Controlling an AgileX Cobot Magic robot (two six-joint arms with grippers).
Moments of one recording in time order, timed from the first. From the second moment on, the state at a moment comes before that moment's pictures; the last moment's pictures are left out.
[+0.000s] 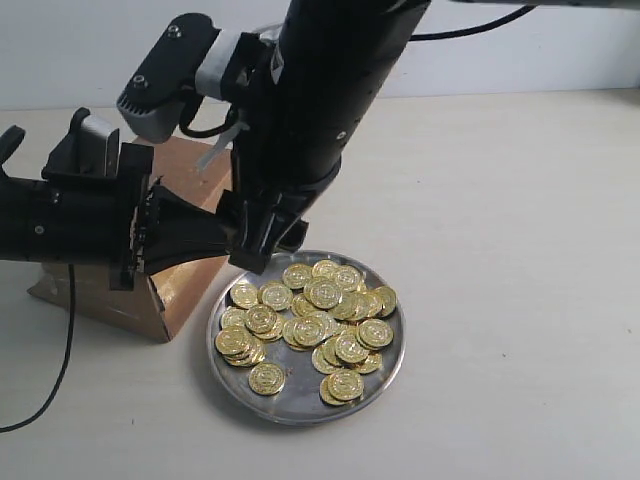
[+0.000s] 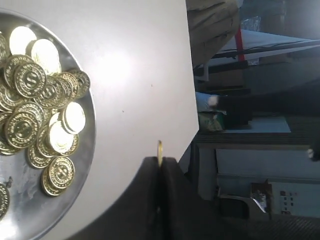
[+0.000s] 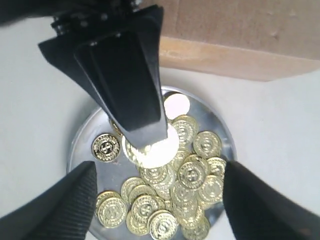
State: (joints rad) left arm -0.19 1.71 -0.68 -1.64 1.12 1.11; right arm 0.73 1.75 -1.45 0.09 0.97 -0.52
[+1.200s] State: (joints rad) left arm -0.19 1.19 -0.68 -1.01 0.43 0.97; right arm 0.73 1.11 -0.80 0.08 0.75 -0.31
